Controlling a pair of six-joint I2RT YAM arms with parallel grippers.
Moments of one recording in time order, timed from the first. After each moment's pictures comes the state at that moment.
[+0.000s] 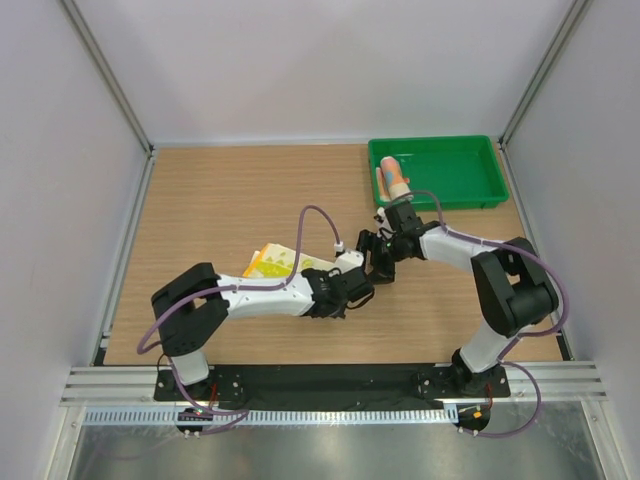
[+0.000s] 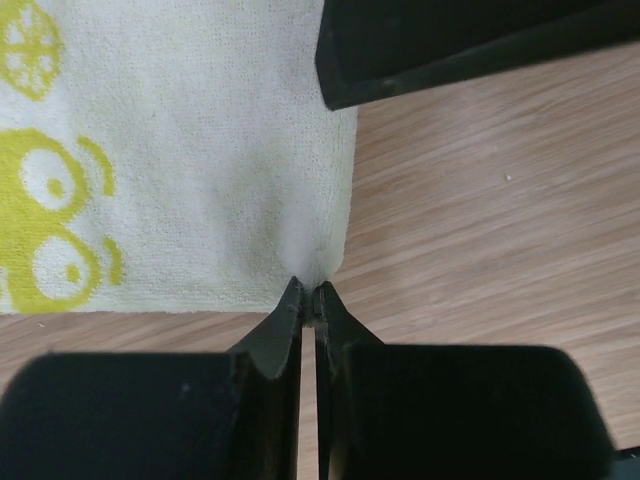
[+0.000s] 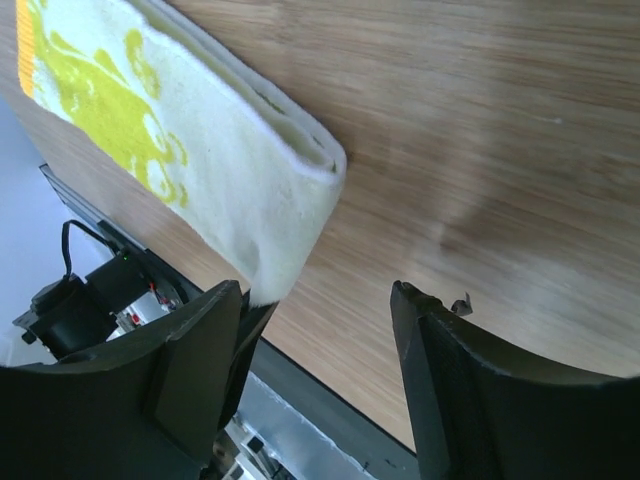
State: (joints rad) left arm -1.17 1.77 1.11 -0.52 -0.44 -0.68; right arm 0.39 1.64 0.90 -0.36 -0.56 0.65
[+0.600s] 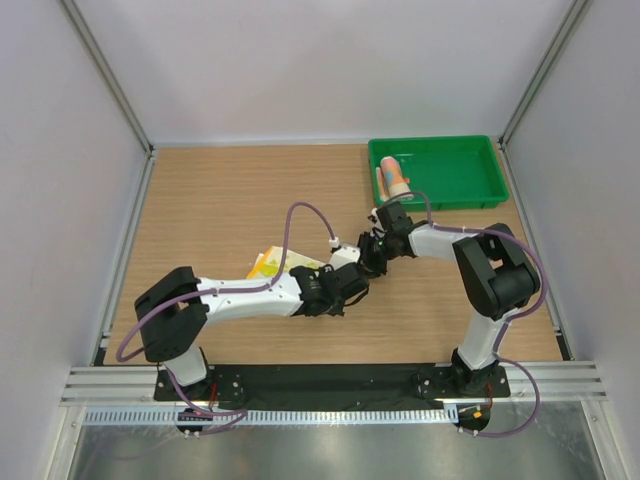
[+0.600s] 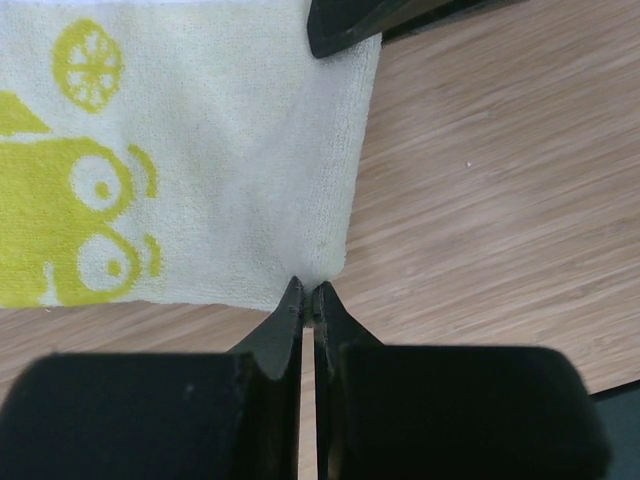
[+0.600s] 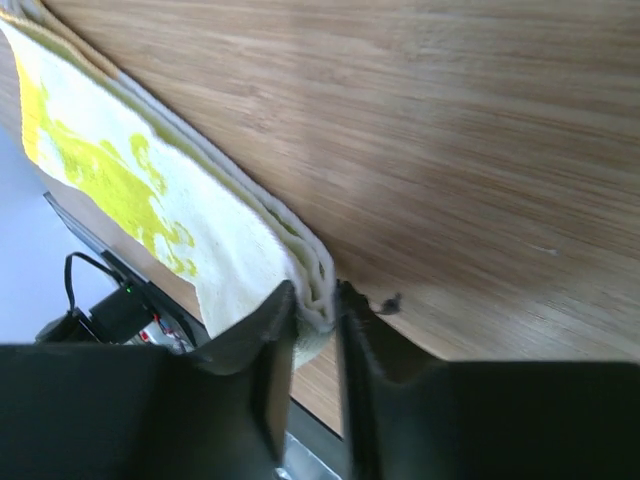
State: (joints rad) left arm -1.16 1.67 1.09 -0.52 -0.41 -0.68; right arm 0.43 1.80 0.94 -0.24 -0.55 0.72
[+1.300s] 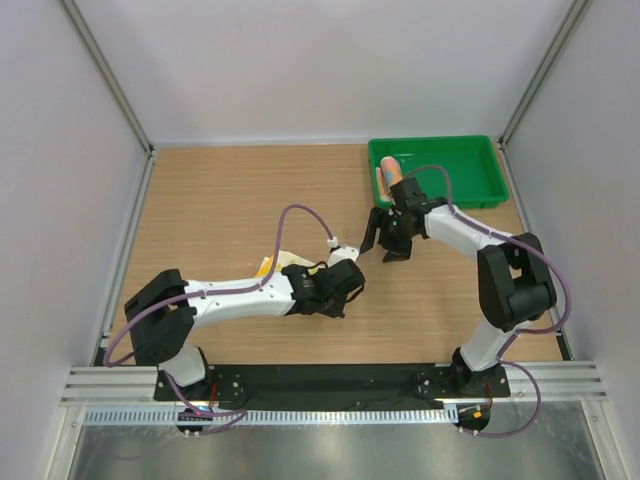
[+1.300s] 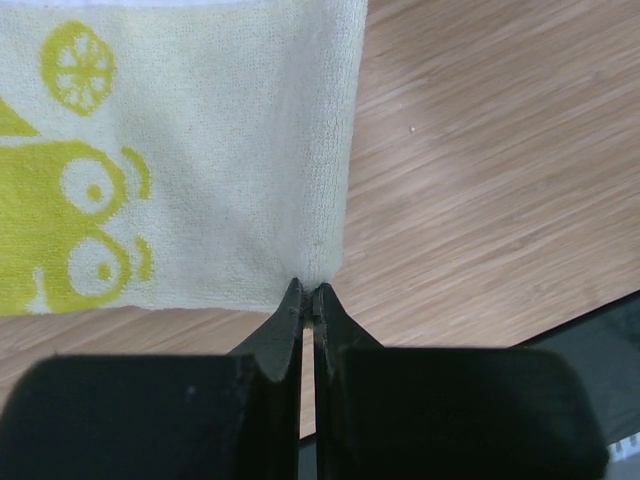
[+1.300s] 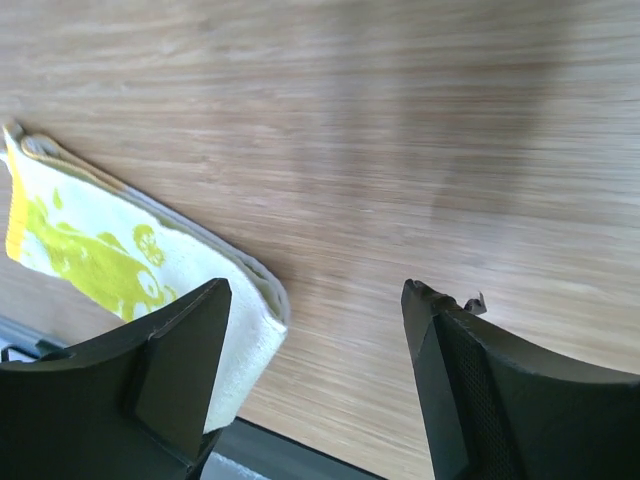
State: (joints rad) left arm -1.15 1.61 1.08 -0.52 -0.29 -0.69; right arm 0.36 1.72 1.11 -0.54 -0.28 0.60
